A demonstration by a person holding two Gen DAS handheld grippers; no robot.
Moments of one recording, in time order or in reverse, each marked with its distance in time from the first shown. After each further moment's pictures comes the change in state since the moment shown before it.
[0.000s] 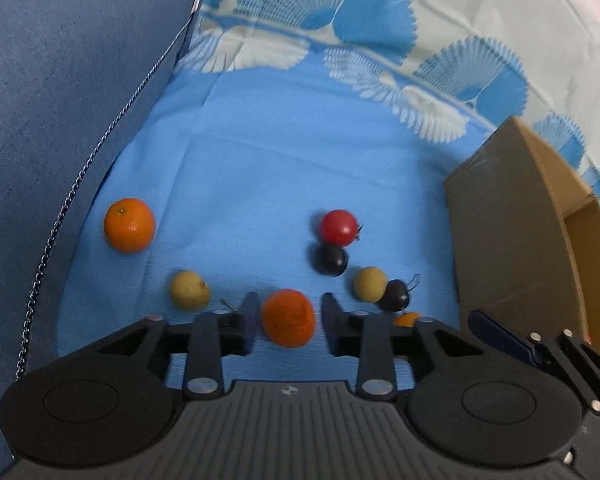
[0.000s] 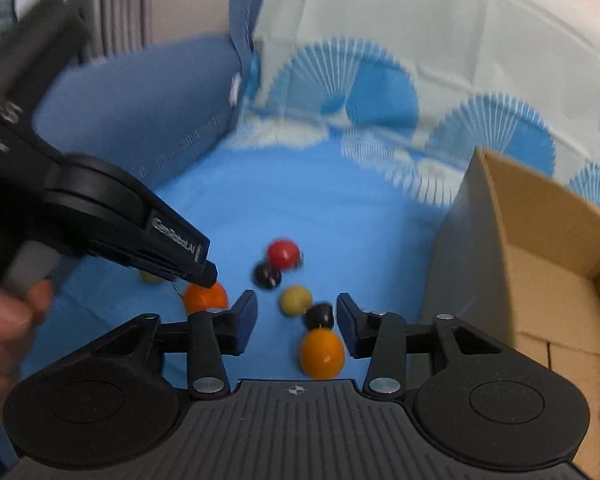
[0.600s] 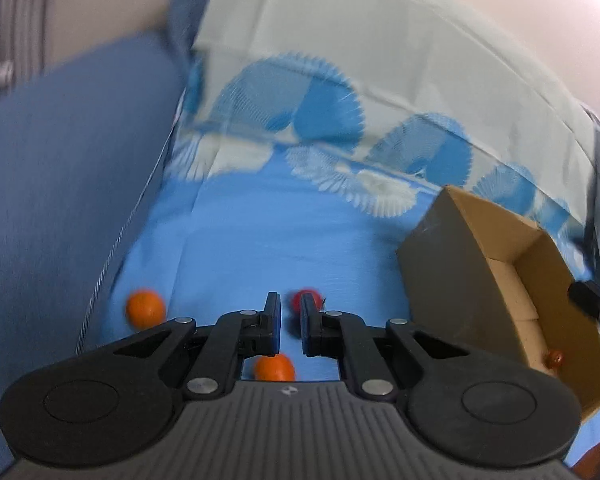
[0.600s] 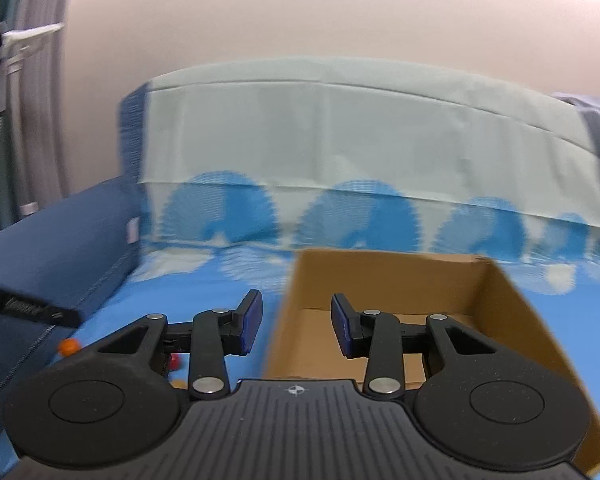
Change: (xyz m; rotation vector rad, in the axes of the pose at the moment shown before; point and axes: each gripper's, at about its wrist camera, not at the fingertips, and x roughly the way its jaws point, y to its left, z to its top) left arm -0.071 0.001 -0.004 0.059 -0.256 -0.072; right arm -0.116 -0.097 -0.014 0.170 -0.371 -0.129
